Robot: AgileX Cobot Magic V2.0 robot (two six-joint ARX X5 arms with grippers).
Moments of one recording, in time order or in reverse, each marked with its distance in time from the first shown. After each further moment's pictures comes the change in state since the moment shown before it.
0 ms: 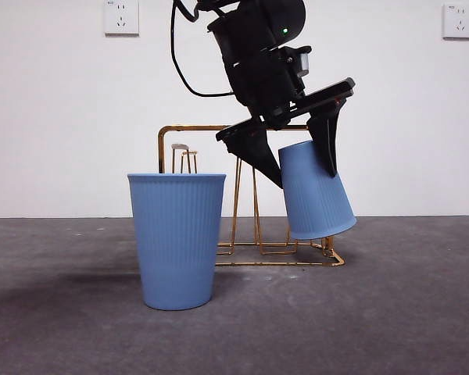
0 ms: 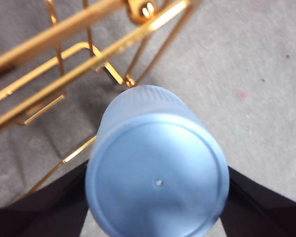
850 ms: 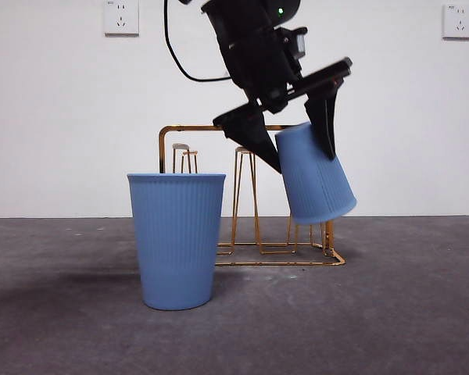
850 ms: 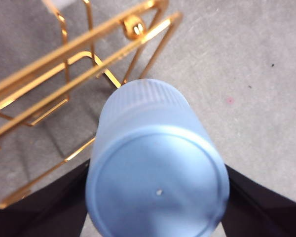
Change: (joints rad) left arm 0.005 -0.039 -0.010 0.000 -0.011 -0.003; right arm 0.000 0.000 0.010 0.000 0.018 0.011
